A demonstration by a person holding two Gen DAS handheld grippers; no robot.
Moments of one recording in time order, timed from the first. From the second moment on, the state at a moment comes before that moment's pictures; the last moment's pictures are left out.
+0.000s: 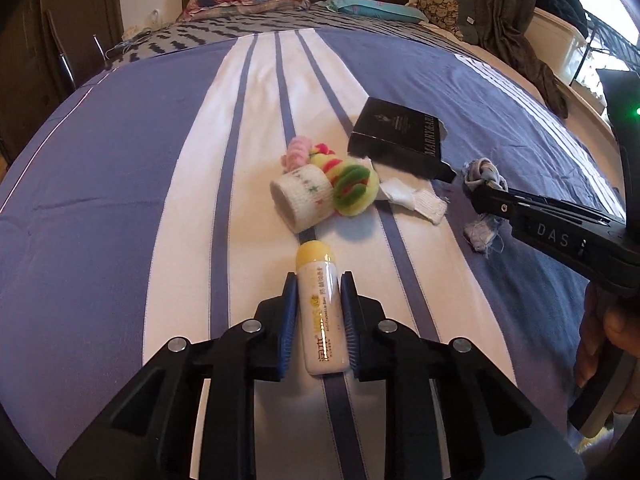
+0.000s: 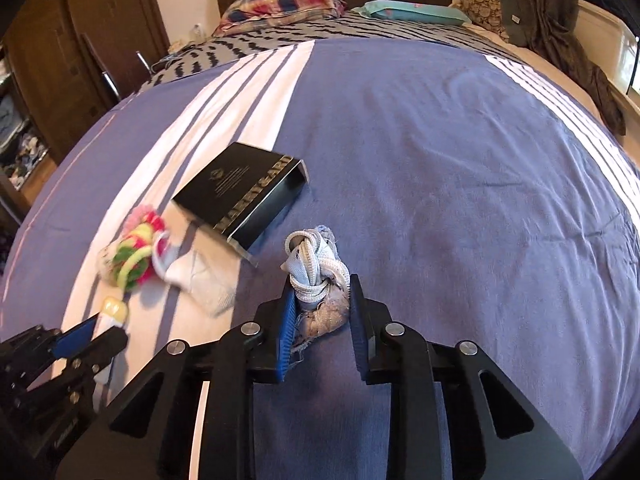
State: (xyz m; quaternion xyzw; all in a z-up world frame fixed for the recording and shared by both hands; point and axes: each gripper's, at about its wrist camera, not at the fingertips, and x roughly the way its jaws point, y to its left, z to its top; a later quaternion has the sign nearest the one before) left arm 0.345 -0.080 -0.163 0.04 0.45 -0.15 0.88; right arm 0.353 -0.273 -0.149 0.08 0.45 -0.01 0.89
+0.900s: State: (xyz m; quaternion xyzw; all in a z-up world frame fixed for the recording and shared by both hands) left arm 0.119 -0.042 -0.091 0.06 0.33 -0.19 0.92; right arm 0.075 -0.243 -0.070 0.04 0.31 0.02 0.95
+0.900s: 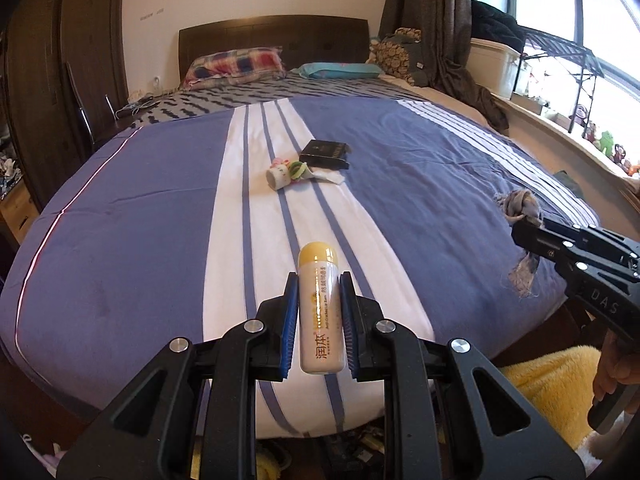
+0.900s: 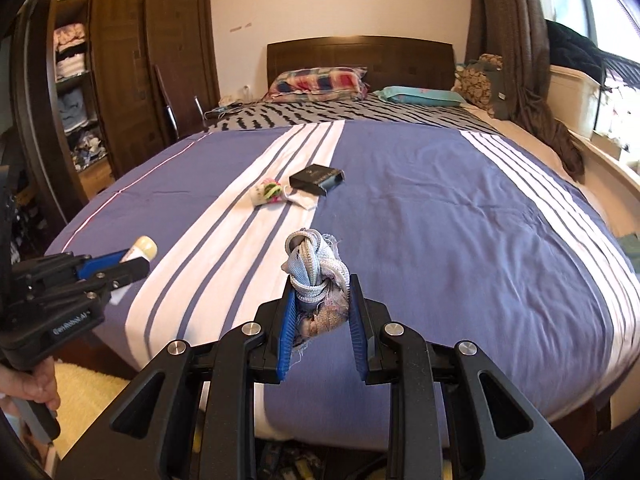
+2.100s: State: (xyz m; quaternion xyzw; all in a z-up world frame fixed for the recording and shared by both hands) left arm 0.055 -0.037 -0.303 0.07 0.55 -0.21 0.80; right arm 0.016 -0.210 -0.268 0.05 0.52 0.04 0.85
